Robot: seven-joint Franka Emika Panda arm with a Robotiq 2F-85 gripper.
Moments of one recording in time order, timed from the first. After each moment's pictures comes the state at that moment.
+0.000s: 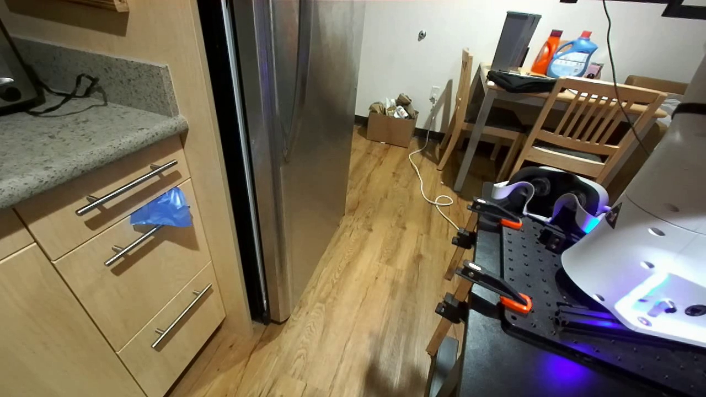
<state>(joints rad) -0.10 -0.27 -0.08 -2.22 -0.09 2.39 0.08</state>
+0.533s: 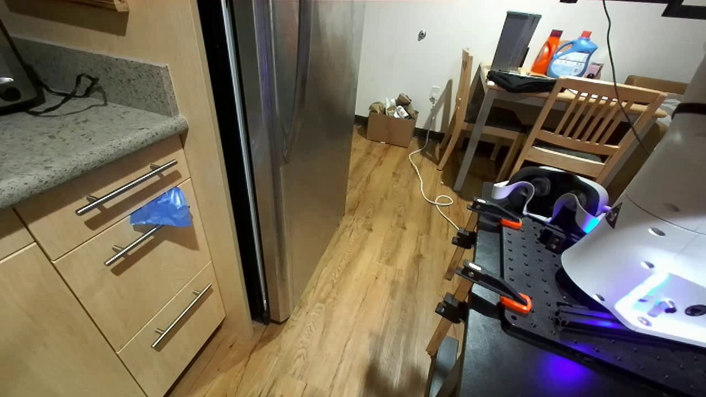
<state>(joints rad) -0.10 -0.21 -0.09 -2.23 -0.09 2.57 0.06</state>
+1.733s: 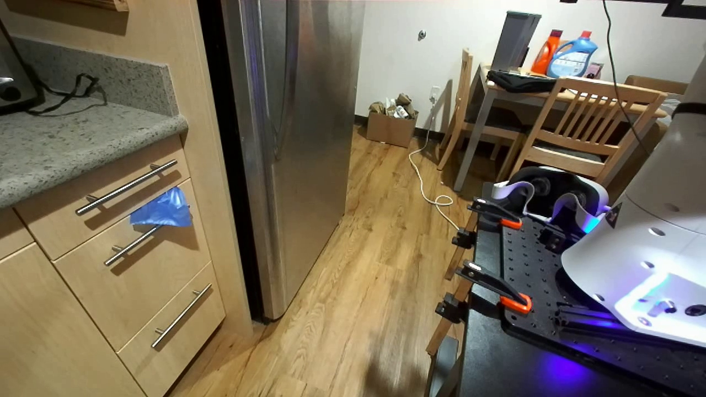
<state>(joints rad) -0.10 -0.14 -0.09 -2.22 -0.09 2.69 0.02</state>
